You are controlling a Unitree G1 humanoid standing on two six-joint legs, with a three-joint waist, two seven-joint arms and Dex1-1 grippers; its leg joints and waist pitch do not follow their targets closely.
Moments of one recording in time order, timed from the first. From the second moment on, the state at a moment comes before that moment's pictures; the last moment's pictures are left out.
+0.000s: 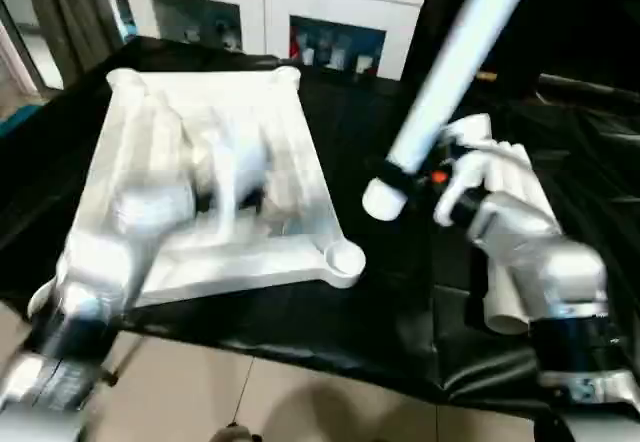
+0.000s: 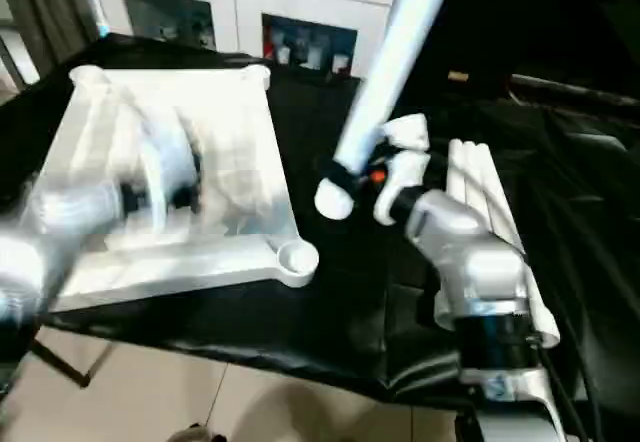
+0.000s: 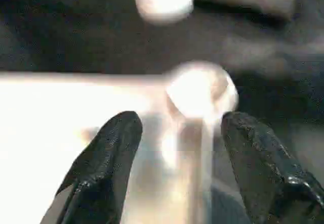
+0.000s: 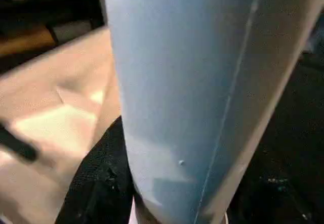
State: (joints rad) left arm -0.40 0.62 -0.28 0.02 -0.19 0.32 -0.98; right arm -0.46 -0.28 0.00 0.10 0.33 0.50 0.57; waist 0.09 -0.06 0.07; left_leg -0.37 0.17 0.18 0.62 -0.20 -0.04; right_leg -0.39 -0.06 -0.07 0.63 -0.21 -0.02
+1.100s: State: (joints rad) left arm -0.45 0.58 -0.37 0.24 -0.08 0.28 -1.06; right arm -0.37 -0.25 0.00 0.05 0.33 0.50 0.55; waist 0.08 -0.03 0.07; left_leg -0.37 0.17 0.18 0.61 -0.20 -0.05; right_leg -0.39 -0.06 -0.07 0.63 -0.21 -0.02
